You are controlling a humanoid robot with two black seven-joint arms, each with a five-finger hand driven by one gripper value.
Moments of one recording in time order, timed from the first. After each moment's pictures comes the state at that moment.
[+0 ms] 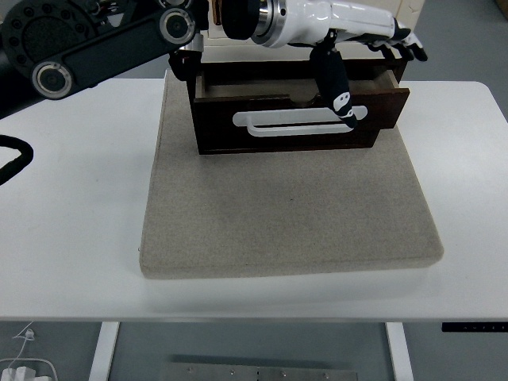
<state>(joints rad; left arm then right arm) -1.53 0.27 -0.45 -1.27 0.97 -0.44 0.28 0.01 0.00 -0.04 0.13 0.00 -0.02 -0.09</state>
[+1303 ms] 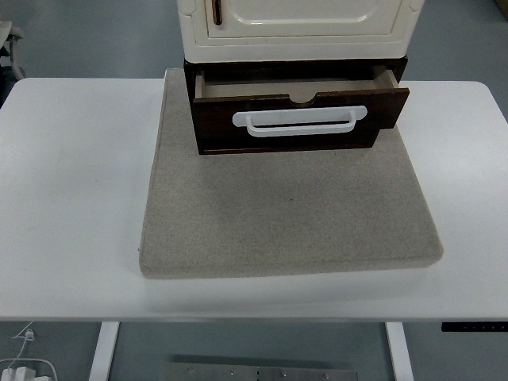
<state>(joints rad) -1.58 0.49 -0.89 -0.70 0.27 -0.24 0.18 0.01 0.00 -0.04 0.13 0.00 -0.02 -0.09</state>
